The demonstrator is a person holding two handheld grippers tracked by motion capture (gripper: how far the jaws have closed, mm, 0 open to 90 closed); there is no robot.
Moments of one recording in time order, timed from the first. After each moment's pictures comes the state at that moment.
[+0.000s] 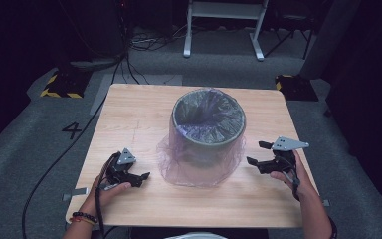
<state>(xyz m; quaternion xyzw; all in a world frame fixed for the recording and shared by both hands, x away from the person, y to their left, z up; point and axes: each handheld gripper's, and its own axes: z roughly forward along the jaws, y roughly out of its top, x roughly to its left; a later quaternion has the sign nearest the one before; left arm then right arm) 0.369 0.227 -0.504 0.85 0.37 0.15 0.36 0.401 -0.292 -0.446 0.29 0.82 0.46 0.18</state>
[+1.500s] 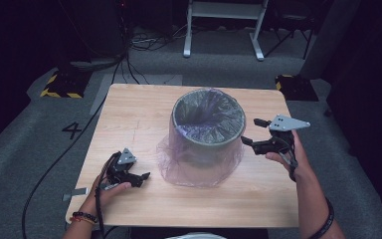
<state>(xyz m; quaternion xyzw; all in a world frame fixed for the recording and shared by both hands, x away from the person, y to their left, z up) 0.370 0.226 -0.504 0.85 0.36 0.15 0.36 0.419 -0.259 -0.373 0.25 0.81 0.49 0.23</state>
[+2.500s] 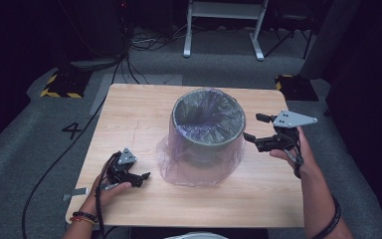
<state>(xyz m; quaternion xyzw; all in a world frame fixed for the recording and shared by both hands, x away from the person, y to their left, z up) 0.371 0.226 -0.504 0.85 0.36 0.15 0.36 0.413 -0.259 -0.346 0.22 0.81 0.50 0.24</state>
